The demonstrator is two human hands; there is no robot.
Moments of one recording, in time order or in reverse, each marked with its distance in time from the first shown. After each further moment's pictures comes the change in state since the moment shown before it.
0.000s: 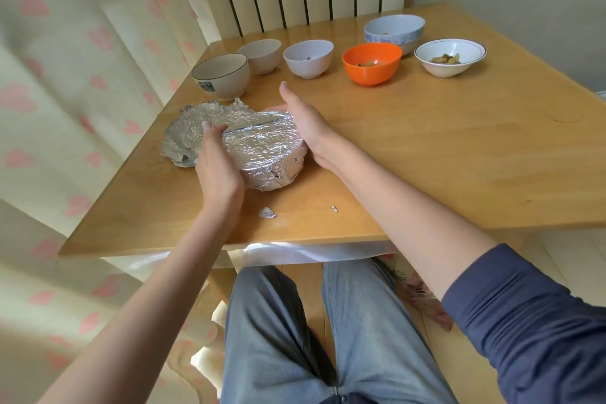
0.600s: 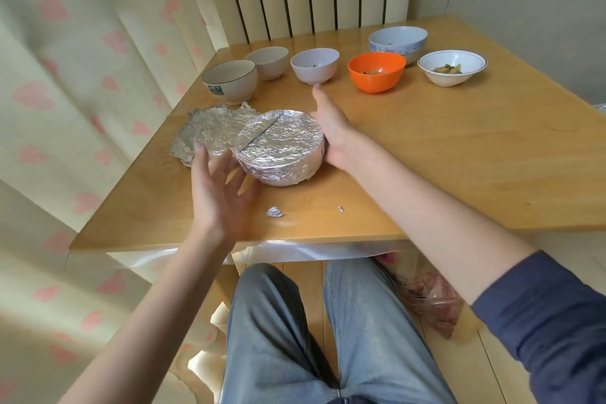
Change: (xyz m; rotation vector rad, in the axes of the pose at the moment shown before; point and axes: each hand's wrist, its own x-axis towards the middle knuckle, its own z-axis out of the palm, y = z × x) left_hand -0.026 -0.006 -0.032 -0.520 -0.248 -0.270; right_hand 0.023 0.014 -0.018 0.202 0.087 0.189
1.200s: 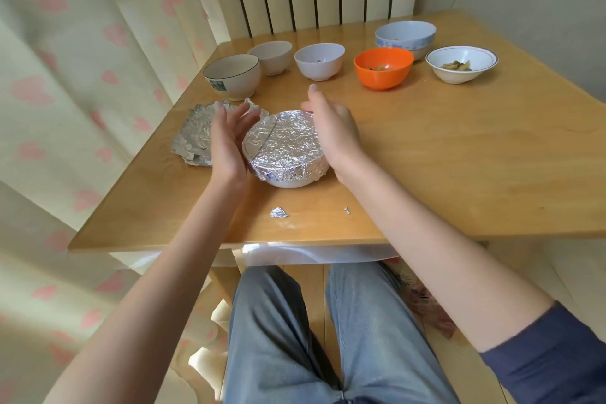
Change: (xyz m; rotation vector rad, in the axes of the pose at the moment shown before) left_hand 0.055 0.009 0.027 0.163 -0.036 0.142; right_hand -0.065 -0.007 0.011 -0.232 0.259 -0.337
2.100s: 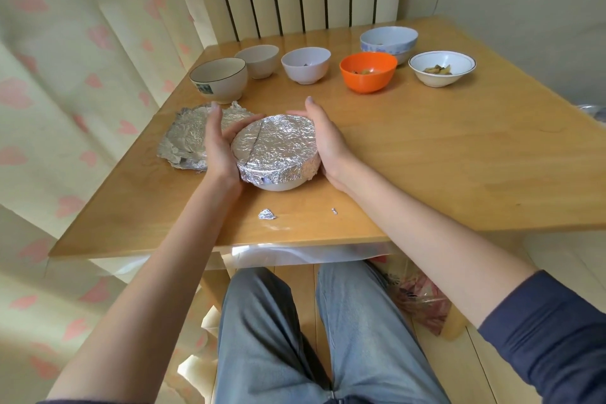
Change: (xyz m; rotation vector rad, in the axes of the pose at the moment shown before) left_hand 0.000 0.001 0.005 -0.074 -0.109 -0.177; right_hand 0.018 0.026 -0.001 0.324 -0.217 0.104
